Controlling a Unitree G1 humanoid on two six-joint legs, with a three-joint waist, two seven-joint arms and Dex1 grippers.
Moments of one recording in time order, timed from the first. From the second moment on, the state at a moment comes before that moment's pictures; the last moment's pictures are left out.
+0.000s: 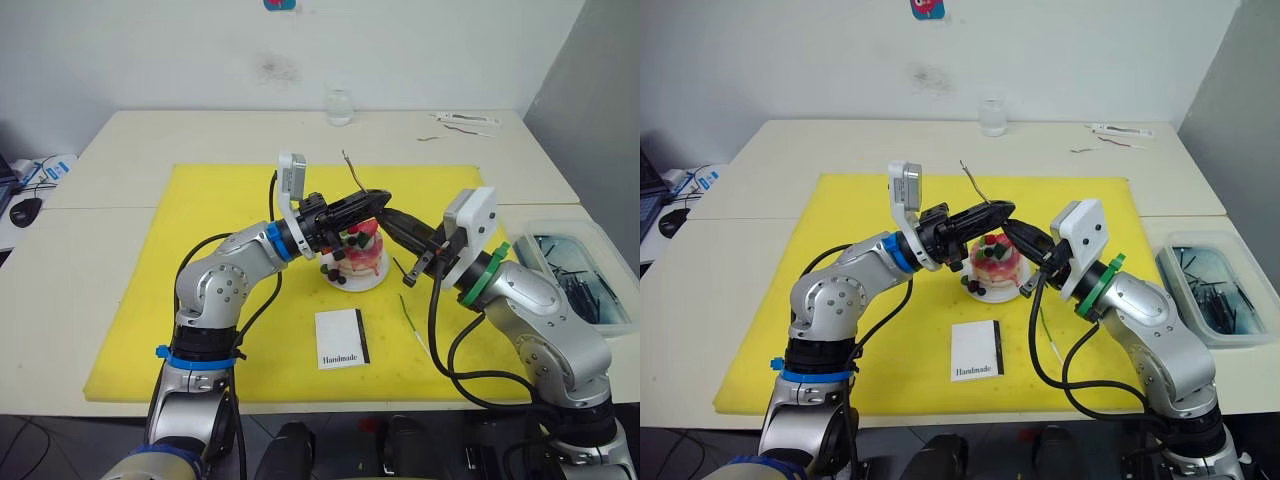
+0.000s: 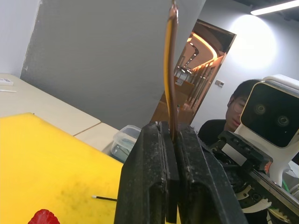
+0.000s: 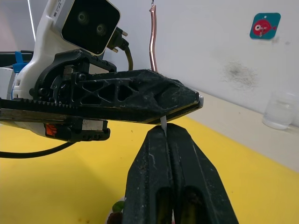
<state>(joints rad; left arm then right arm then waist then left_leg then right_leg) -0.64 0.23 0.05 -0.11 -0.84 0.75 -0.76 -0.34 -0.41 0.06 -0.61 0.46 0.58 0.46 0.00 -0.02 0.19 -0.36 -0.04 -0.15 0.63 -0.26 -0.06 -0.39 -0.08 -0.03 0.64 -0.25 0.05</state>
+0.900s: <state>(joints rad) -0.78 0.44 0.15 0.23 -0.82 0.86 -0.79 -0.40 -0.50 0.18 -0.54 0.36 0.60 0.54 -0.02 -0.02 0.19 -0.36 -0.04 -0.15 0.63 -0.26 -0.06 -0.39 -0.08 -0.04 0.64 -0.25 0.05</state>
